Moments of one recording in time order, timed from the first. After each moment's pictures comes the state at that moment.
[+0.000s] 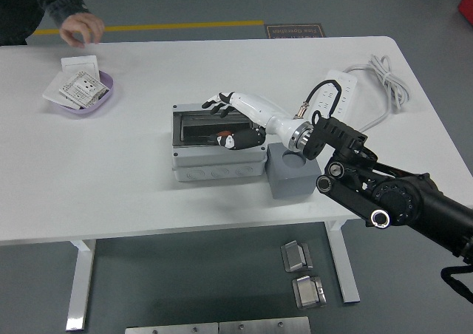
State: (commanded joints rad) left arm 0.04 0.08 -1.76 -0.18 2.00 -0.16 0.40; right arm 0.75 -0.25 0.61 1.12 -1.65 -0.11 0.10
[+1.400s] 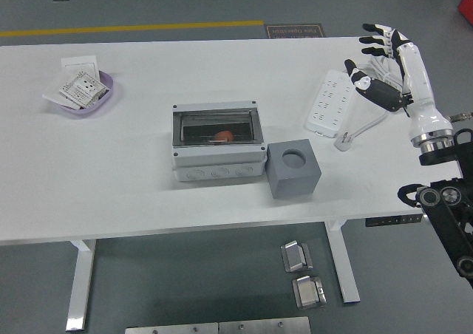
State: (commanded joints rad) left arm 0.04 0.09 -1.77 -0.18 1.97 -0.15 0.39; right arm 0.16 -0.23 1.43 1.53 -1.67 -0.23 0.14
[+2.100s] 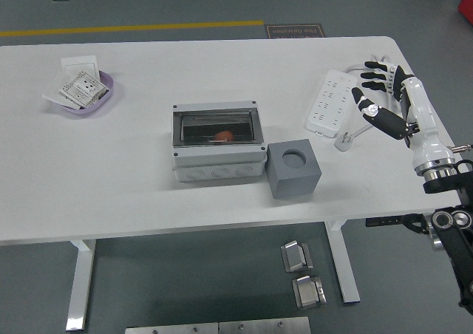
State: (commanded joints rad) left arm 0.03 0.11 -1.76 -0.18 1.96 -0.15 0.38; right arm 0.07 -0.22 1.46 1.54 -1.54 -0.13 0.18
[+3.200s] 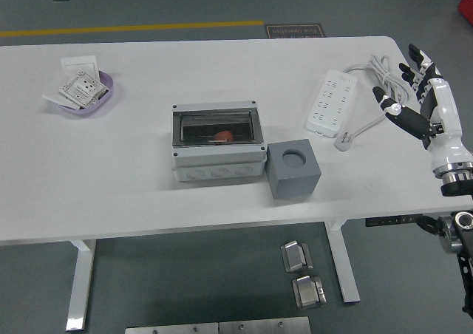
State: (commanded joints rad) left arm 0.05 0.09 -1.80 -0.18 1.97 -0.14 0.39; right arm 0.03 -0.20 1.57 1.54 -1.41 -0.09 0.21
